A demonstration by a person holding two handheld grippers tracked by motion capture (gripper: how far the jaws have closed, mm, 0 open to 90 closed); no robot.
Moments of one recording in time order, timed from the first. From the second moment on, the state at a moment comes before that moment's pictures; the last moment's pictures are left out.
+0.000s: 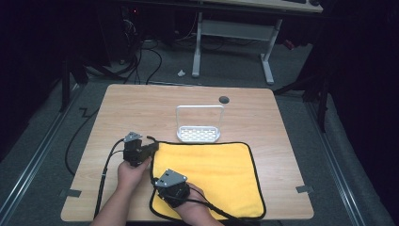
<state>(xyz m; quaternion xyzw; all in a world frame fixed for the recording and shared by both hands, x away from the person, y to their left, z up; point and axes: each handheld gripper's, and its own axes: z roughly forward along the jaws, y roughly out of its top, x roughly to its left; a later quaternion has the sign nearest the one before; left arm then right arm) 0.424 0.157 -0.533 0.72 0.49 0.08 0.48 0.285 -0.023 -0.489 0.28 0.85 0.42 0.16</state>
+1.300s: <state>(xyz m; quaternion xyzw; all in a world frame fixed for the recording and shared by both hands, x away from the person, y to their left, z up) 0.399 0.140 -0.478 0.69 0.51 0.12 0.51 0.261 -0.045 -0.458 0.26 0.82 0.46 0.21</state>
